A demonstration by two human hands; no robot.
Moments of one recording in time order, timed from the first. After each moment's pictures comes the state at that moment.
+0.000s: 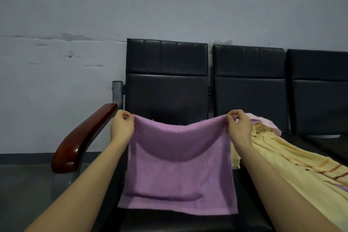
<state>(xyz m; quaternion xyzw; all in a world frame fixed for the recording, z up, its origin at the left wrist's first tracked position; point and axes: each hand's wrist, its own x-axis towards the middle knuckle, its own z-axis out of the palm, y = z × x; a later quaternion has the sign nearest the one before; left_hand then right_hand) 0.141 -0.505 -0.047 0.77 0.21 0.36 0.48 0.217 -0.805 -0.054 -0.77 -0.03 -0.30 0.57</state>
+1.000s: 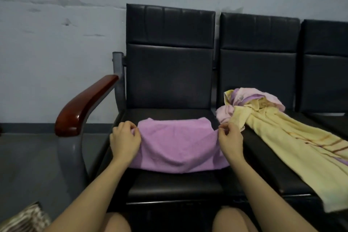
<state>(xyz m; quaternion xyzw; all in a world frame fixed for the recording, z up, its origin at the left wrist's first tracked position) 0.095 -0.523 -0.158 0.87 0.21 0.35 0.26 0.183 -0.800 -0.164 -0.84 -0.02 -0.24 0.49</state>
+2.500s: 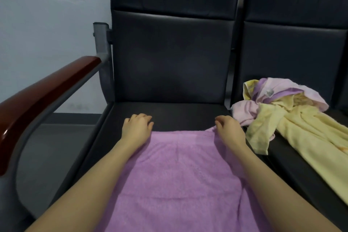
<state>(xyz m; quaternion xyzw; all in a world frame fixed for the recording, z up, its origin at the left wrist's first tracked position) 0.271 -0.491 -0.201 0.98 0.11 0.11 0.10 0.351 -0.760 -0.206 -0.95 -0.07 -0.11 0.27</state>
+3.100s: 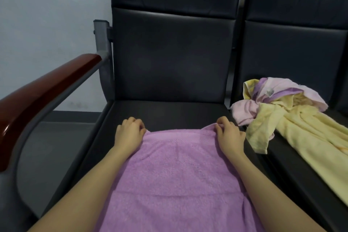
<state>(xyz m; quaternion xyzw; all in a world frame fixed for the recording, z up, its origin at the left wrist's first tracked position) 0.258 -0.476 -0.224 0.96 0.15 0.14 0.16 0.328 -0.757 -0.220 -0.95 -0.04 -0.15 0.27</state>
